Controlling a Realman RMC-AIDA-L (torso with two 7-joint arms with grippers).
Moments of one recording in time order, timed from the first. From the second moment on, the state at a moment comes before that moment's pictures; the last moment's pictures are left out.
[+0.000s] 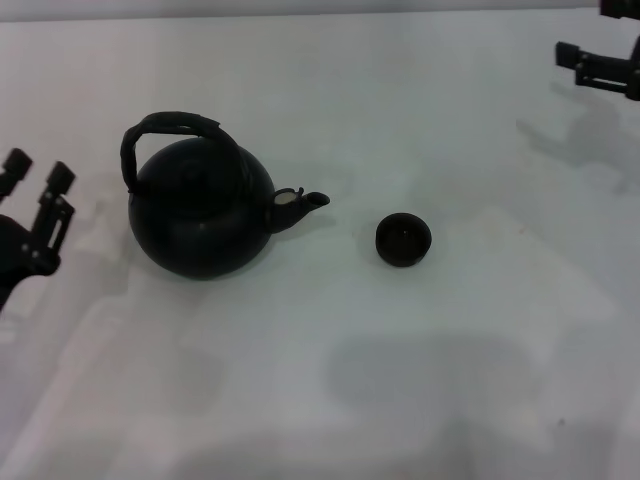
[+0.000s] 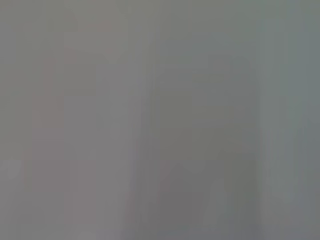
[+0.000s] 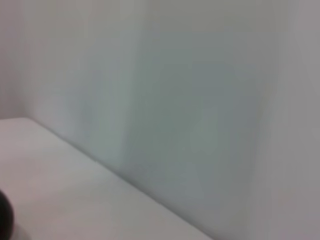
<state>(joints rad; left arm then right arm) -0.21 -2.08 0.95 -0.07 0.88 1.68 -0.36 0.32 2.00 2.23 0.92 -1.69 1.23 -1.83</state>
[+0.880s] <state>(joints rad) -0.26 -2.07 1.02 0.06 0.95 1.47 -0.61 0.32 2.00 2.25 0.87 -1.67 1.25 -1.87</state>
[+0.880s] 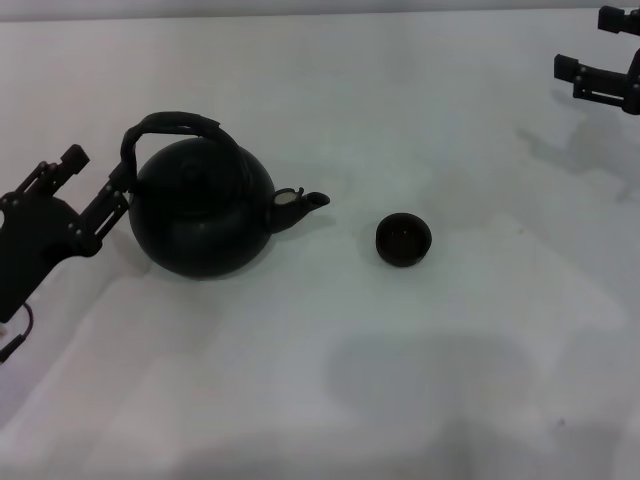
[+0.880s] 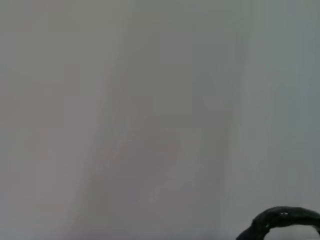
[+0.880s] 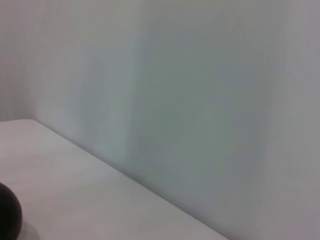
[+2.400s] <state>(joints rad) -0.31 -2.07 1.02 0.23 1.08 1.26 -0.90 0.32 2.00 2.24 0.87 -1.67 1.25 -1.89</state>
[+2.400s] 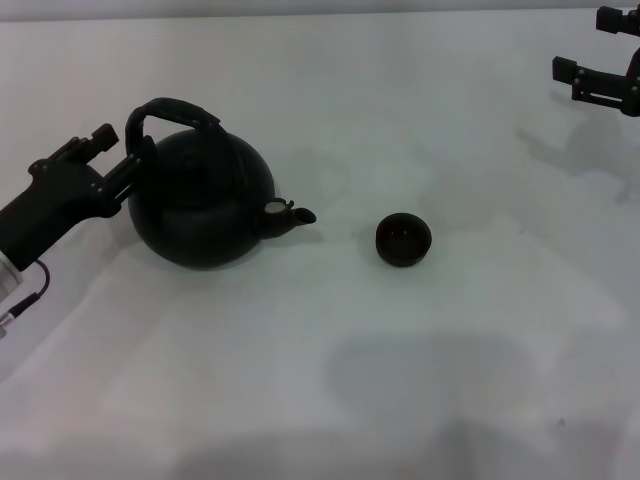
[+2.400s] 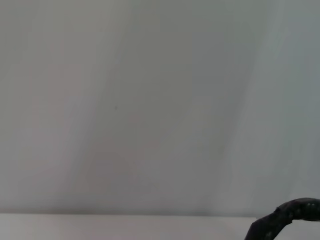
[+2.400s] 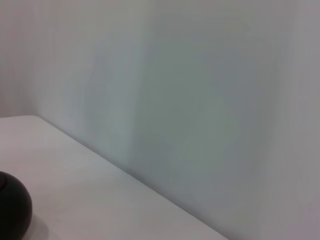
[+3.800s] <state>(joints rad) -0.31 -2.07 1.02 0.38 1.18 1.19 -1.01 0.32 2.00 2.23 0.85 -1.67 1.23 -1.90</state>
